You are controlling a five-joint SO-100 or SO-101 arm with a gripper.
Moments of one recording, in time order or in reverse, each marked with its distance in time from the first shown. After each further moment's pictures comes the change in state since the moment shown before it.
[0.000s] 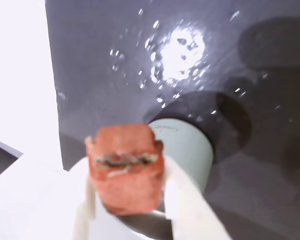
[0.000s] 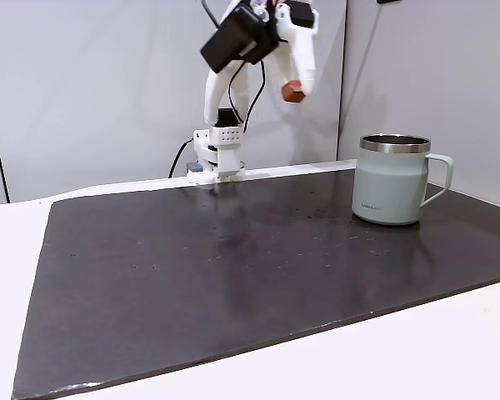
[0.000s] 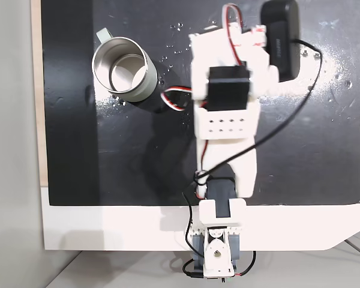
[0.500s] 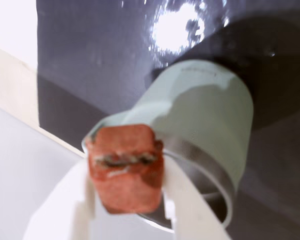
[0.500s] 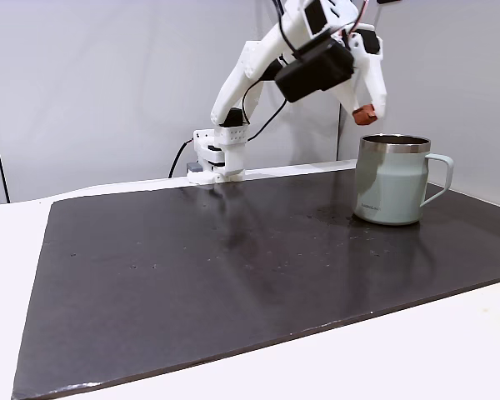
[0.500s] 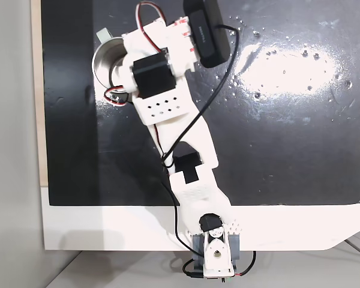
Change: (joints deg) arm -15.2 -18.9 -19.6 0.0 6.4
